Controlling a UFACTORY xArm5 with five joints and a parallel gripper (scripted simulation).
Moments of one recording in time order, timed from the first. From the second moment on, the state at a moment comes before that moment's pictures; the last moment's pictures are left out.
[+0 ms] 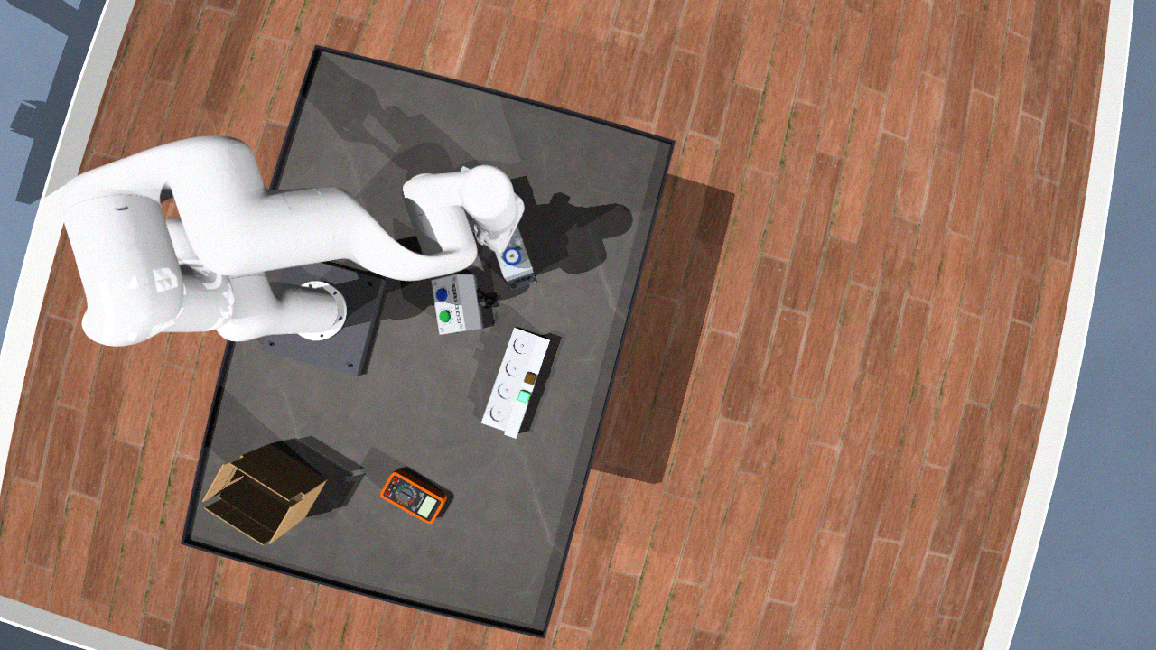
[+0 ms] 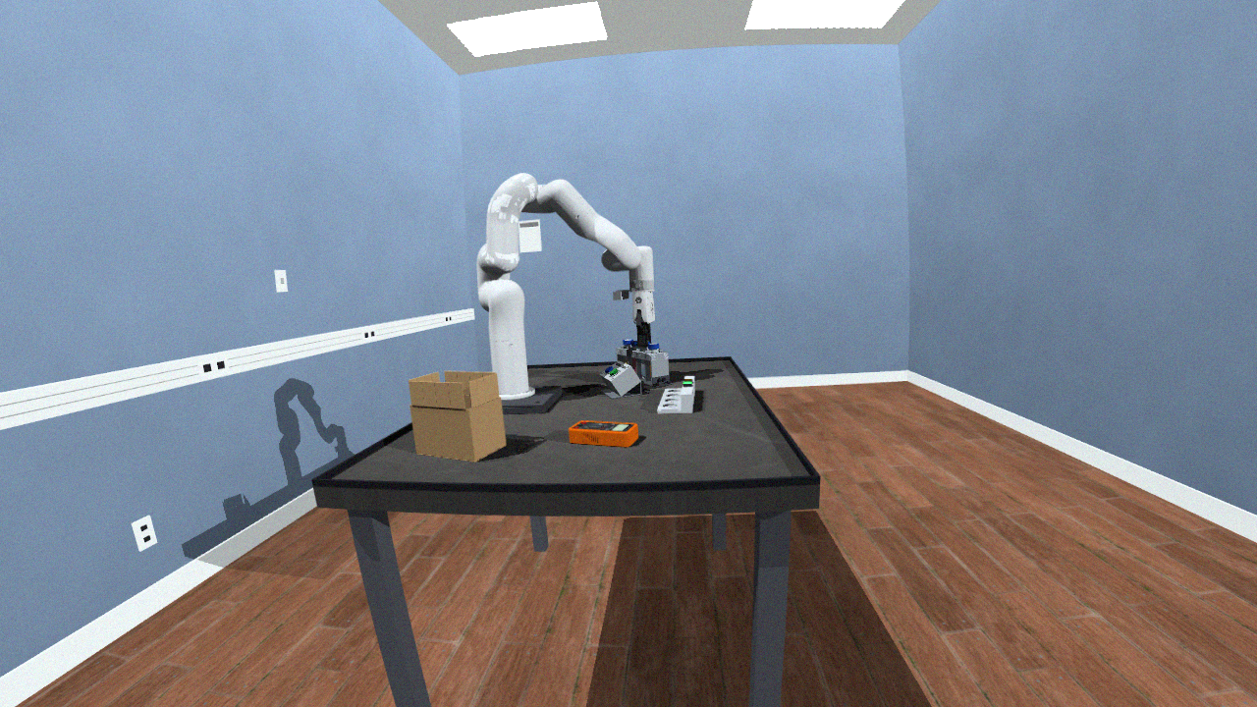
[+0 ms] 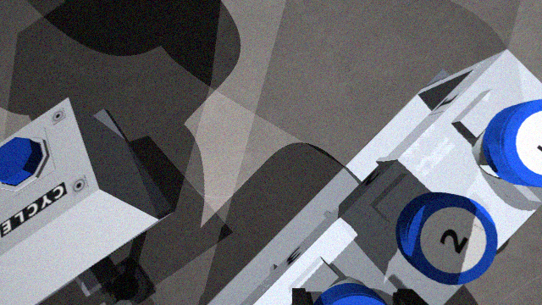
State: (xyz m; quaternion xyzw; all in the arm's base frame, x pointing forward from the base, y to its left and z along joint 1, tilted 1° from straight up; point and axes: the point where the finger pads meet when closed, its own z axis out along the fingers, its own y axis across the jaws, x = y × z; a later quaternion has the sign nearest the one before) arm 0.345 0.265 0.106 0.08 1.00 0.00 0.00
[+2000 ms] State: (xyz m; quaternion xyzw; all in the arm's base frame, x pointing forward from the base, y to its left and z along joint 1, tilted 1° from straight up) arm 0.344 0.265 0.103 0.76 0.65 0.00 0.00
